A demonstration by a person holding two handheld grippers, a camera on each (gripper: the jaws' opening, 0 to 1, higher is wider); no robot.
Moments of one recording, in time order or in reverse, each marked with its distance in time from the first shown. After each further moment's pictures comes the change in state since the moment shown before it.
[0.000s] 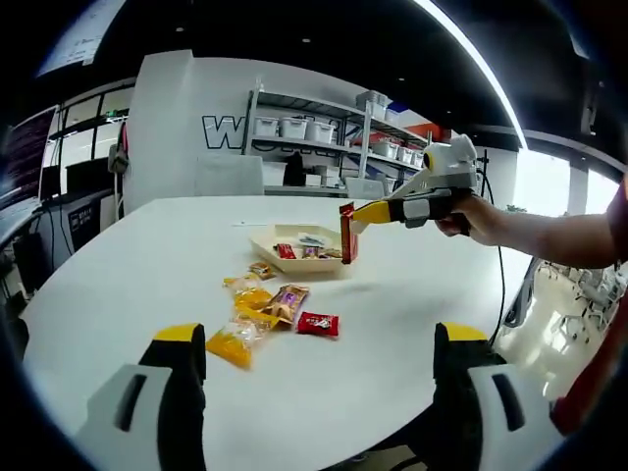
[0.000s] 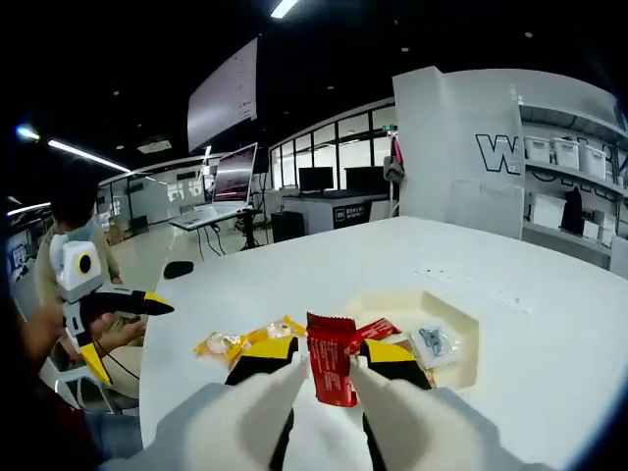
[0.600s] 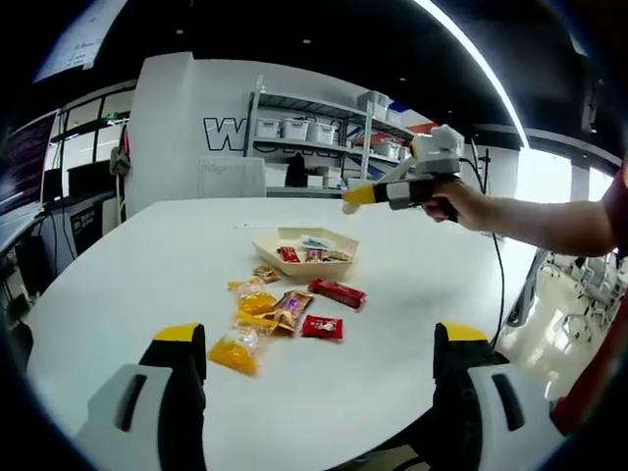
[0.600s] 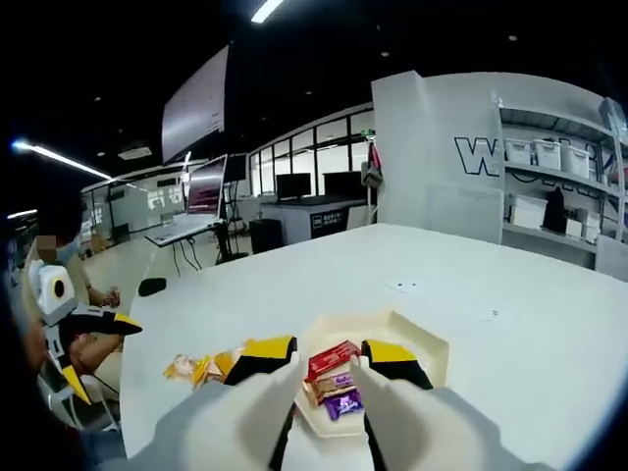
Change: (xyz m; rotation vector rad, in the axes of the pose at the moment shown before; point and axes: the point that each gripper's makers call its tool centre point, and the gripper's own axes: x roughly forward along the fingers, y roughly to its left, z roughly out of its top) left arm 0.000 0.003 0.003 0.007 -0.002 0.008; right arm 0.007 -0.037 0.014 0.042 -0.014 -0.078
